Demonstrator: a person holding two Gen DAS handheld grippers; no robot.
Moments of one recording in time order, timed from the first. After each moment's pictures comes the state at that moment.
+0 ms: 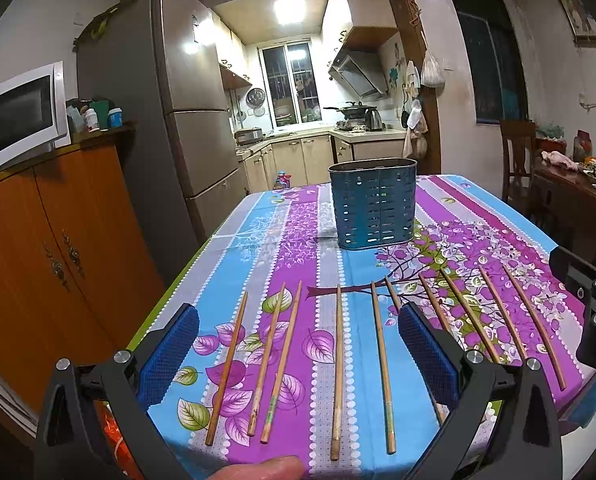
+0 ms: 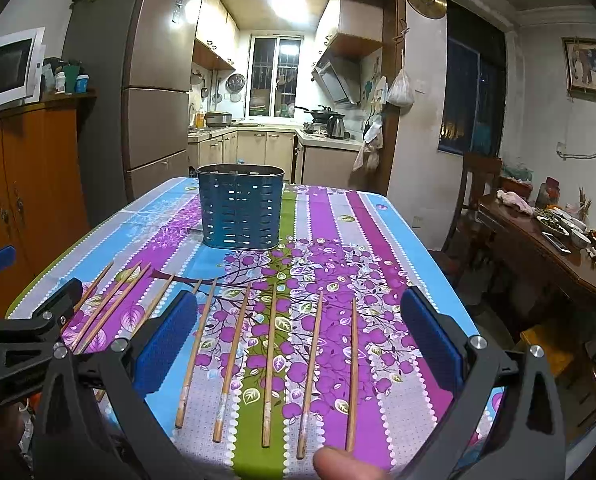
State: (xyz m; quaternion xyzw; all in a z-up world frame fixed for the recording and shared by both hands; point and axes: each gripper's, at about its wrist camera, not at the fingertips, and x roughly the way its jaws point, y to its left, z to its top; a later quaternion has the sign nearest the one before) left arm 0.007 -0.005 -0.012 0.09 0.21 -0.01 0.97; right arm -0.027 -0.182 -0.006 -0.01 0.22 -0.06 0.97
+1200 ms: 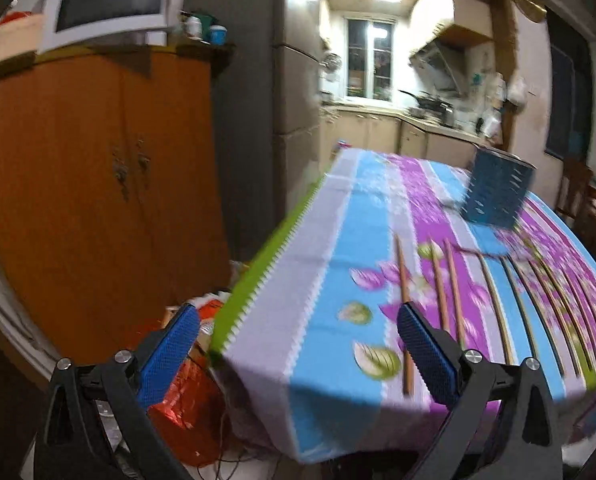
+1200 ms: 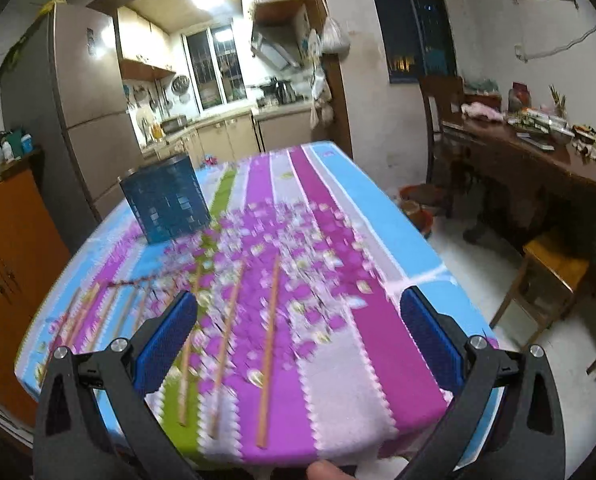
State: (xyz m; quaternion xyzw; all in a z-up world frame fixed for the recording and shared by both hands) left arm -0.008 0.186 -0.055 -0.02 0.27 0.05 0.96; right arm -0.042 -0.307 -0.051 0.14 0.27 -0.09 0.95
